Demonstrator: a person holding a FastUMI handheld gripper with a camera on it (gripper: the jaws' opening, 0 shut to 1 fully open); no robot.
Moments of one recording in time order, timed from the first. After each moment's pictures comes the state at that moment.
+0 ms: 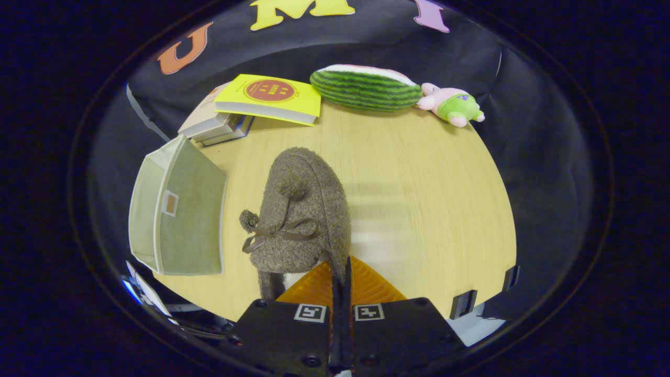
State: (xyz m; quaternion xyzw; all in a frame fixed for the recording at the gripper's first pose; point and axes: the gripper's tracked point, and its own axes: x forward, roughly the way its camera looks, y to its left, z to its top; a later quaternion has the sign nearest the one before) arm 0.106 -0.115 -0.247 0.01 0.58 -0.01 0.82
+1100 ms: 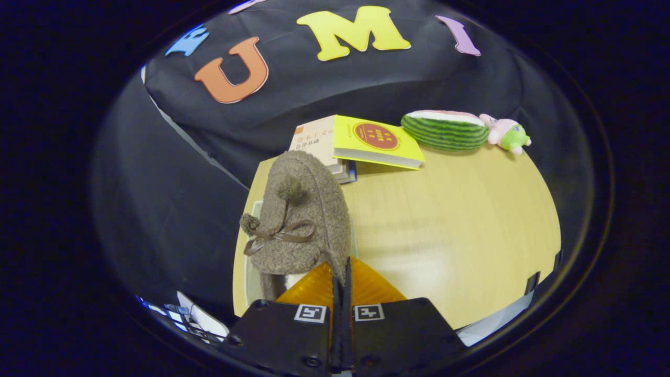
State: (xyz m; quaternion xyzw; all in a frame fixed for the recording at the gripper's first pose) arm 0.143 0.126 -0.162 0.12 0.50 0.07 0.86
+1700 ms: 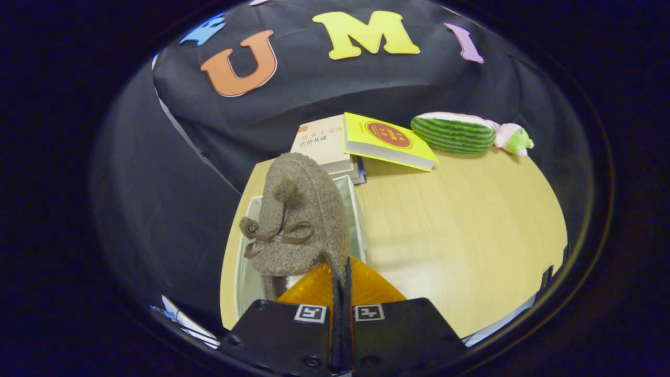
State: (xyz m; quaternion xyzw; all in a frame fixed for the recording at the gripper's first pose) arm 0.151 0.166 -0.217 0.10 0.46 0.04 0.88
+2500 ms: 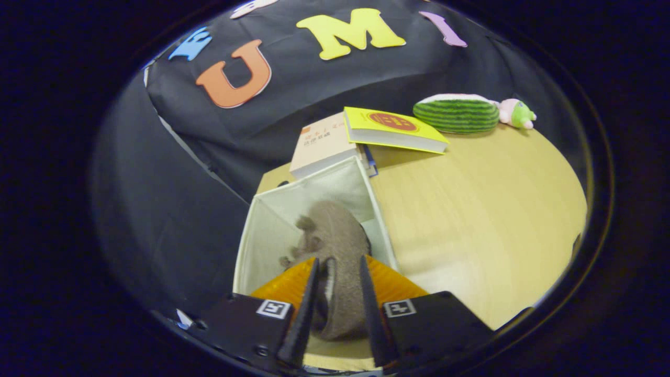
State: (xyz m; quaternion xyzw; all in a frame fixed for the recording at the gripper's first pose) arm 0.148 0.201 -0.244 0.17 0.42 0.07 0.89
